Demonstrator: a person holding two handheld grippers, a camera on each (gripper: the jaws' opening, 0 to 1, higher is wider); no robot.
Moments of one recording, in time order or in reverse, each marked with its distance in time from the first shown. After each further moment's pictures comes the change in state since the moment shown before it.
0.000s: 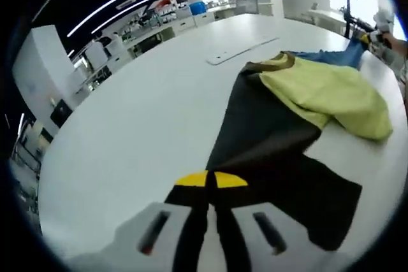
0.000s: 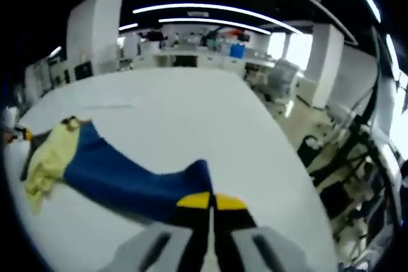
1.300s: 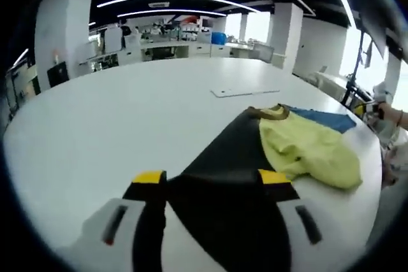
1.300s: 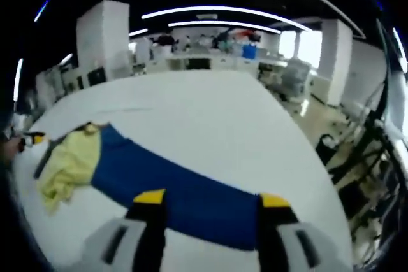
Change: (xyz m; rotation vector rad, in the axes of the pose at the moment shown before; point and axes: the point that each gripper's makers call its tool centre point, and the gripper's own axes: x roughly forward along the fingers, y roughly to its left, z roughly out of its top) left arm -0.036 -0.029 0.017 -0.353 -0.248 -0.147; right arm -0.004 0.043 0.003 0.046 -0.020 0.197
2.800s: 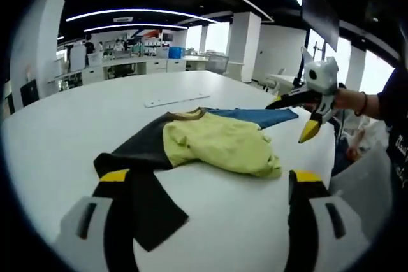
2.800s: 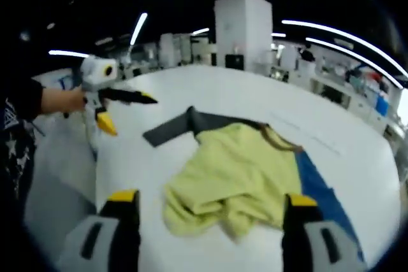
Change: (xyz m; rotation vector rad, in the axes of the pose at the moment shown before) left arm -0.085 -0.154 -0.024 0.119 -0.067 -0.223; right arm -0.052 0.357 -0.024 -0.538 -0.015 0.761
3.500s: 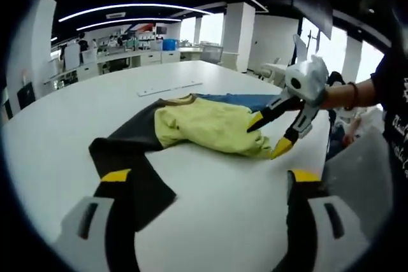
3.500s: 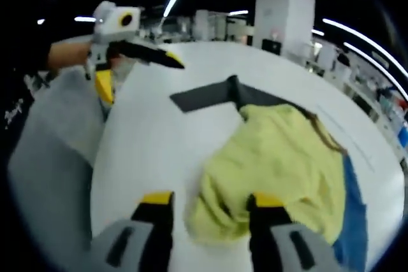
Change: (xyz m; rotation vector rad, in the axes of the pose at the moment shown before) left arm -0.015 -0.012 -0.026 0.012 0.050 -0.021; right arm 0.052 0.027 -0.048 -0.187 0.177 0.079
